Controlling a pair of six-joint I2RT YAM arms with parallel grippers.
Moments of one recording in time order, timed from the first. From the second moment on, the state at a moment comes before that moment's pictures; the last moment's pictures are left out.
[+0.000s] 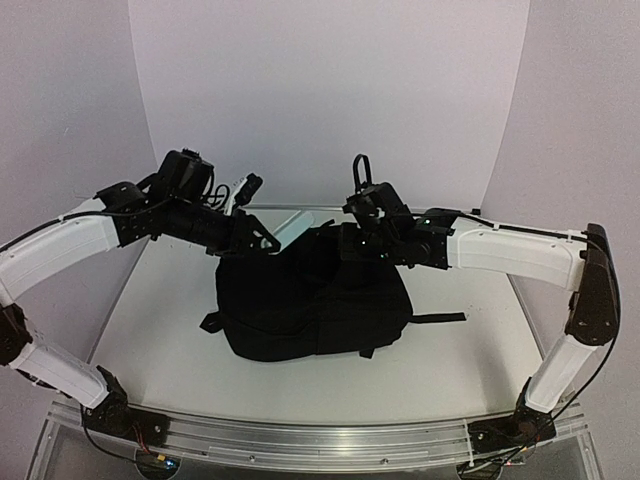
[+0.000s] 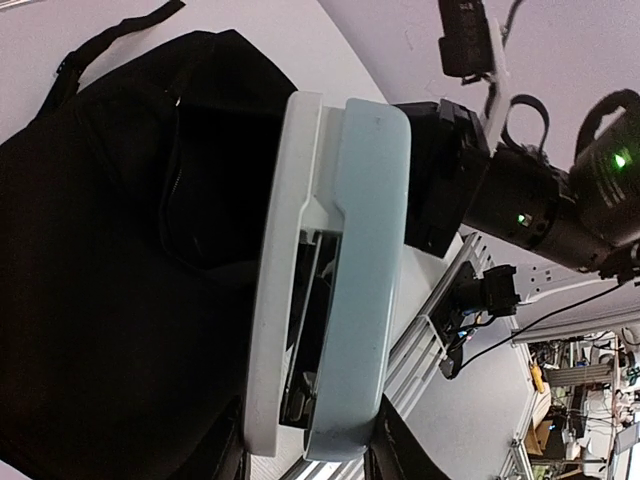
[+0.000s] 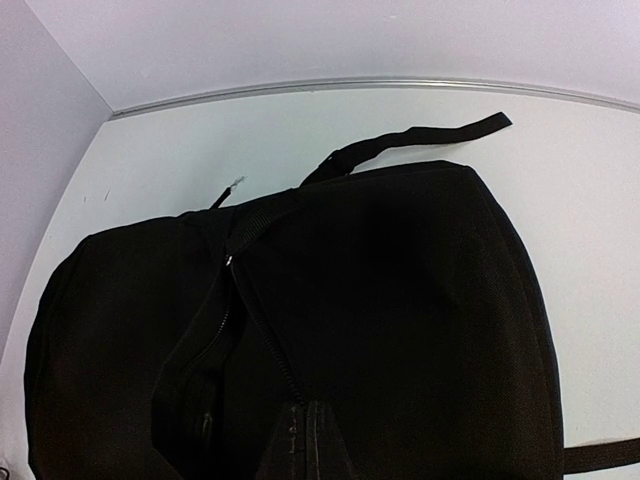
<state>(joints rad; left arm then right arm) -0.75 1.34 1.27 -0.57 0.44 -0.50 0.93 1.72 1.43 -0.39 0.44 0.63</state>
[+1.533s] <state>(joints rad) -0.72 2.02 1.61 -0.33 0.56 -0.54 0.91 1.72 1.43 -0.33 0.34 0.65</state>
